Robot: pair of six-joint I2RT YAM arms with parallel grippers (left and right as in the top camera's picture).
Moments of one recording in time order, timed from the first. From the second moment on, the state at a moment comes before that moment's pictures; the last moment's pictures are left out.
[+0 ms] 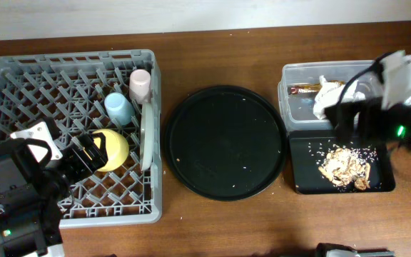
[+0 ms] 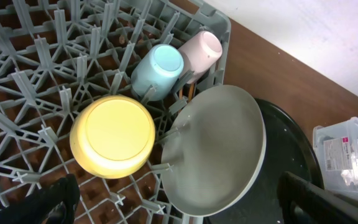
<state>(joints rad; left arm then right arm) 0.32 0.90 1.06 -0.91 0.35 -0.26 -0.17 1.29 1.93 -1.54 -0.41 -0.21</state>
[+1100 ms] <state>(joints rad) 0.32 0.90 1.06 -0.92 0.35 -0.26 0.02 0.02 0.35 0.03 -0.35 -0.31</state>
